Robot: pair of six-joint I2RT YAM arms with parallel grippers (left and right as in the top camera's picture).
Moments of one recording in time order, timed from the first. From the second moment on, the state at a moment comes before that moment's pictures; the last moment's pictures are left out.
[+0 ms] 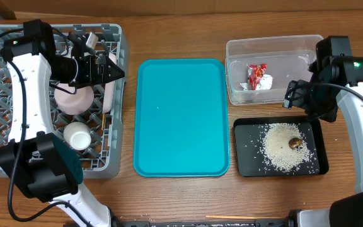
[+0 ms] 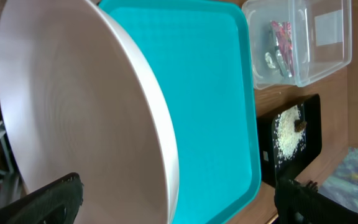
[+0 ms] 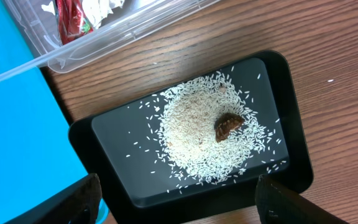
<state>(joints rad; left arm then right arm) 0.26 1.94 1.84 -1.35 0.72 0.29 -0.03 1.57 1.52 -1.38 -0.02 0.30</state>
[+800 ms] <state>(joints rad) -0.57 1.85 1.82 -1.38 0.36 0.30 -0.22 1.57 1.52 -1.42 0.11 0.42</state>
